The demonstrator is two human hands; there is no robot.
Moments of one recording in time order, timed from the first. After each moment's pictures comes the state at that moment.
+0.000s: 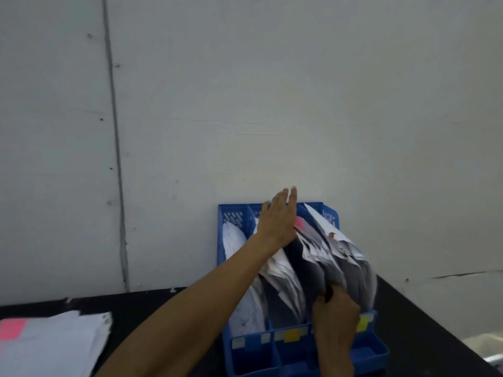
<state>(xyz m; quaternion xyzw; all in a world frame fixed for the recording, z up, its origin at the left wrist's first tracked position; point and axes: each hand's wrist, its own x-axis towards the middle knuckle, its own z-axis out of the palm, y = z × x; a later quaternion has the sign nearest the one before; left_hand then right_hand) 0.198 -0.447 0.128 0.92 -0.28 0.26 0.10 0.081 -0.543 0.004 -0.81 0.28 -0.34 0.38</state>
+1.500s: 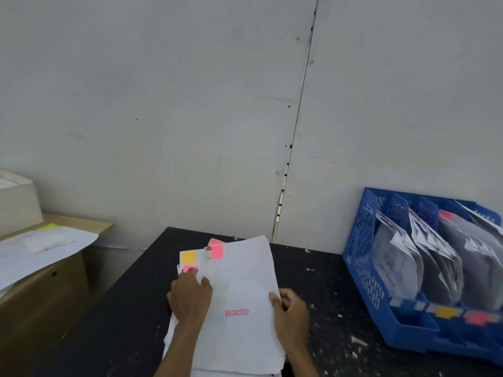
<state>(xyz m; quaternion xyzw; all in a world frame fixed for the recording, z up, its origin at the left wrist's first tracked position) -0.008 0.033 -0.077 0.85 0.33 0.22 0.33 -0.007 -0.168 -0.080 -0.83 0.01 -0.11 0.55</state>
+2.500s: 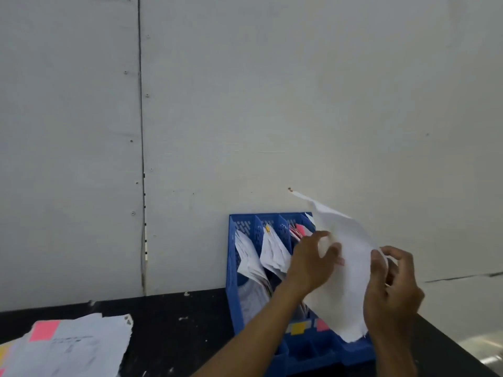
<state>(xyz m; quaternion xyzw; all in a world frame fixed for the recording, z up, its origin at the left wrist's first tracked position) 0.065 -0.439 0.115 0.80 -0.28 0.10 0.51 -0.028 -0.532 0.095 -0.69 0.03 -0.59 0.41</state>
